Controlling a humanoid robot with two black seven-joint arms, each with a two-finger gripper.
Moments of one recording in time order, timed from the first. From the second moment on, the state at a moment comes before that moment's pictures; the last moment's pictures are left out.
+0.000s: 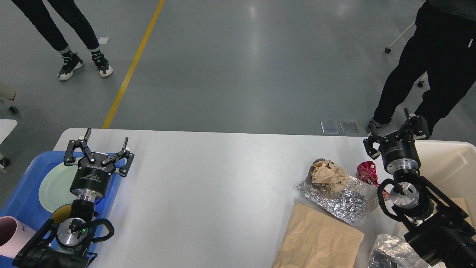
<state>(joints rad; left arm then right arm) -0.30 0.12 -1.43 -0.71 0.02 -0.66 -0.13 0.41 -0.29 1.10 0.79 -0.13 0.06 0.43</state>
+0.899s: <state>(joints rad) -0.30 0.12 -1.43 -0.71 0.02 -0.66 -0.13 0.40 -0.30 1.01 0.80 -0.12 0.10 0.38</state>
